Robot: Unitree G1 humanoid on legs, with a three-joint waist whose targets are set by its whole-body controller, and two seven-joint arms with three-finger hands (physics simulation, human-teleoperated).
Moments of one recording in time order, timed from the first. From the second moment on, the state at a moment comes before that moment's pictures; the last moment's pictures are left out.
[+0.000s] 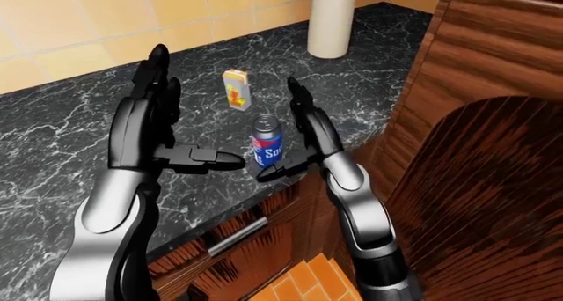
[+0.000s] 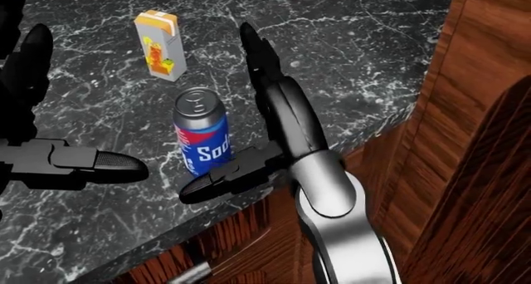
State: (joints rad) left arm -0.42 0.23 0.21 -0.77 -0.12 0.97 -0.06; right arm -0.53 0.13 0.14 -0.09 -0.21 0.49 0.13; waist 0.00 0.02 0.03
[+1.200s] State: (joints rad) left arm -0.48 0.20 0.14 -0.73 -0.07 0.99 -0.05; right arm -0.56 0.07 0.07 -0.20 -0.15 0.57 0.14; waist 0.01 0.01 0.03
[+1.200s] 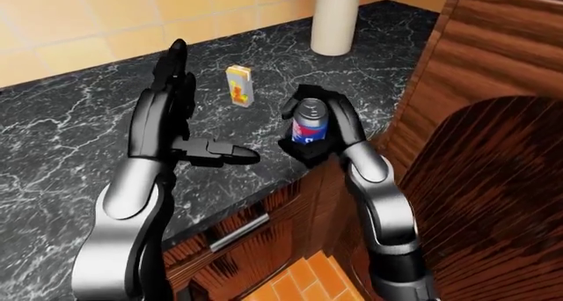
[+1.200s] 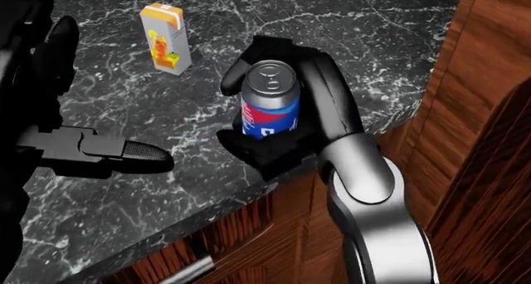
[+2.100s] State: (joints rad) left arm -1.14 0.20 0.10 0.75 -0.03 0.45 0.22; right arm -0.55 -0.04 -0.01 -0.41 0.03 0.72 0.06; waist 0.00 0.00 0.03
